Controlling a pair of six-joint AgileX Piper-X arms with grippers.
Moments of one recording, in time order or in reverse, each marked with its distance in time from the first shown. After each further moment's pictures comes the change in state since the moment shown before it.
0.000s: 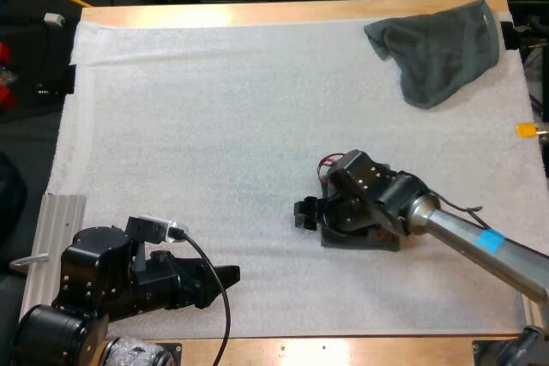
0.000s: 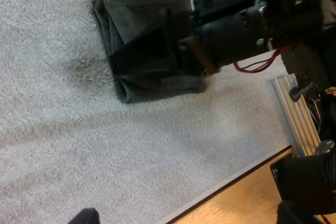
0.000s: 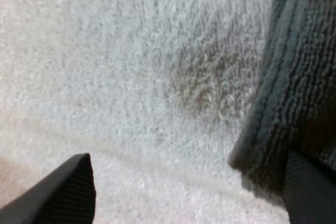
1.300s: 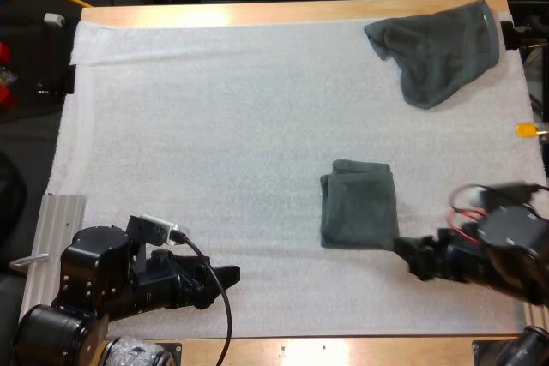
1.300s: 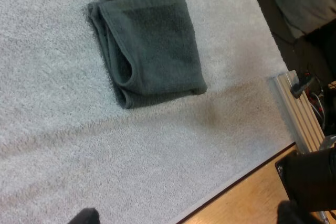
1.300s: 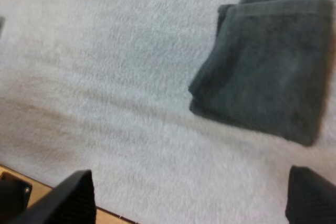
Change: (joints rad) left arm 0.000 0.000 0.000 -0.006 0.000 0.046; right arm -0.001 -0.923 0.000 0.579 0.235 -0.214
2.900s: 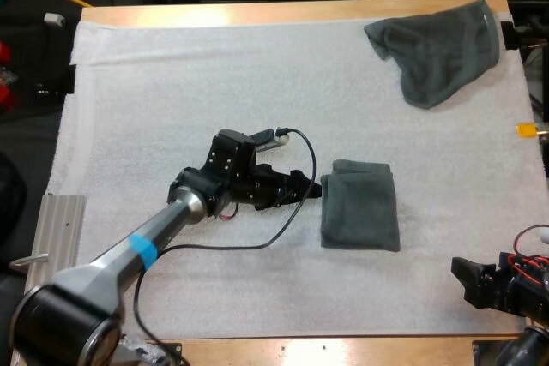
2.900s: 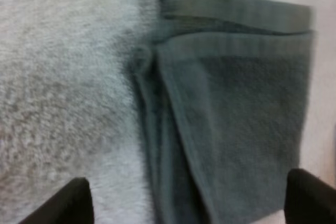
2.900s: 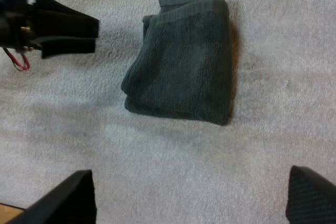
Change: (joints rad) left arm -0.189 1.062 0.000 -0.943 0.015 -0.321; right arm 0.000 -0.187 0.000 0.200 0.162 0.039
